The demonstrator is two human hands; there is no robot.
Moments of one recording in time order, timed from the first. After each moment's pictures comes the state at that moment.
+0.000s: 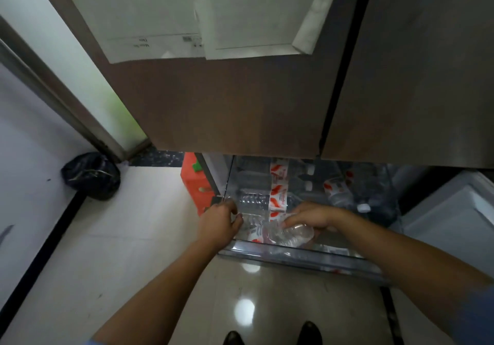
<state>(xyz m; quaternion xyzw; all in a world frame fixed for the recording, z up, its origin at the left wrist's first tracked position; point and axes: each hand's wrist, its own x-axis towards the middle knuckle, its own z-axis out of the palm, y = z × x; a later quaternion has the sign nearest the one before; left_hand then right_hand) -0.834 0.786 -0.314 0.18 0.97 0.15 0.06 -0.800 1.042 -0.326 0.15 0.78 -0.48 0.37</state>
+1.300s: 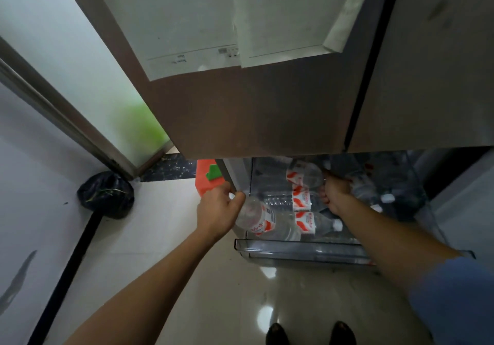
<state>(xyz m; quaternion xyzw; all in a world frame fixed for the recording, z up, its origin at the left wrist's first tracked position) -0.853 0.751 -0.236 0.10 0.95 0.30 0.04 -0.847 1.018 -0.349 0.47 0.55 -0.69 -0.04</state>
